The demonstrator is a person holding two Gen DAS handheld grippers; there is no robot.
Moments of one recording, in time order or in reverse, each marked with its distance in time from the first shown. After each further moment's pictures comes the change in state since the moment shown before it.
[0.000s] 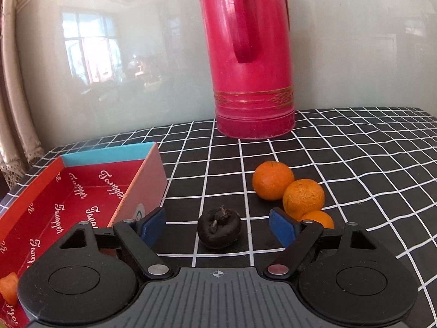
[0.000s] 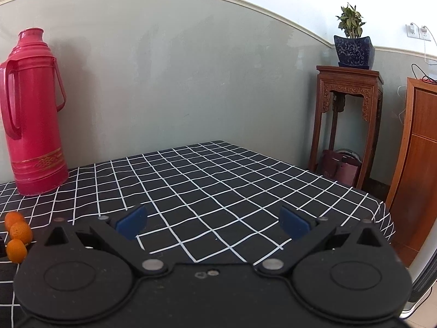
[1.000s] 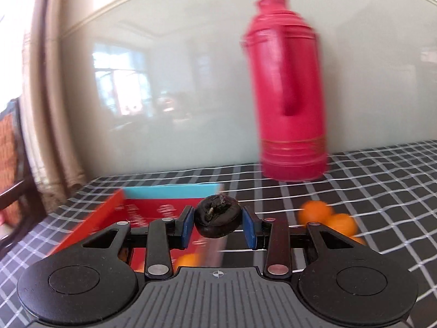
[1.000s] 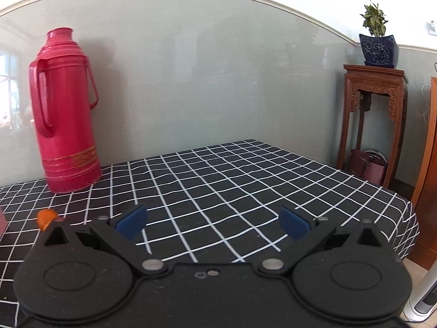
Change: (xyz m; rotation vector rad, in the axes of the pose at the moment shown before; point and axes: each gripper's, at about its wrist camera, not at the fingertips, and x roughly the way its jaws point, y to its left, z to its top) left arm -0.050 0.050 0.002 -0.051 -0.171 0.160; right arm -0.008 0.027 0.000 -0.012 0.010 0.130
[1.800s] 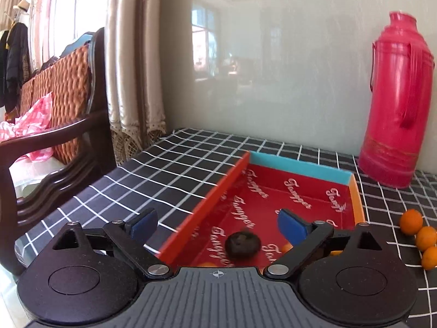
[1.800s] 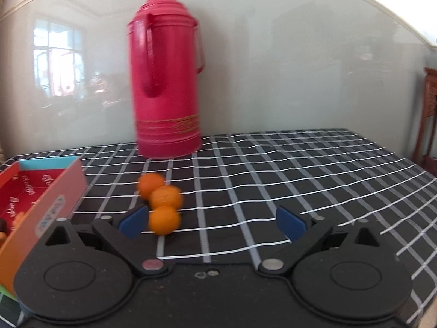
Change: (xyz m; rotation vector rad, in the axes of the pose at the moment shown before) left arm 0.000 0.140 -0.012 -0.245 0.155 0.188; right arm 0.005 0.103 -0.018 -0.116 0.112 0.317
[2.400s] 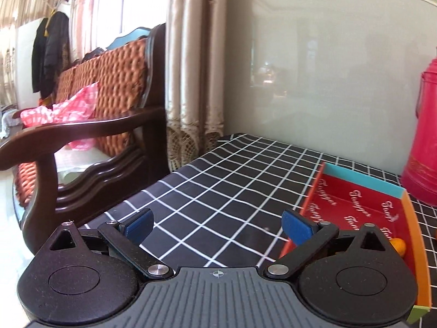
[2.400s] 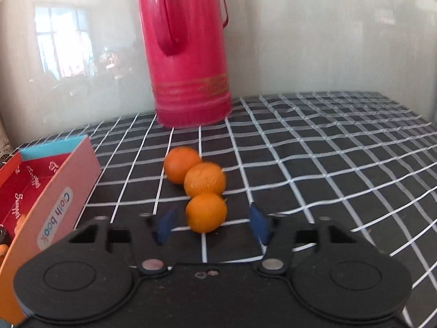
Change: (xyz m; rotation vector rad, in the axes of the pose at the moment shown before) left arm -0.009 0.089 -0.010 -0.097 -0.019 0.135; right arm 0.061 0.026 -0.001 0.031 0.185 0.063
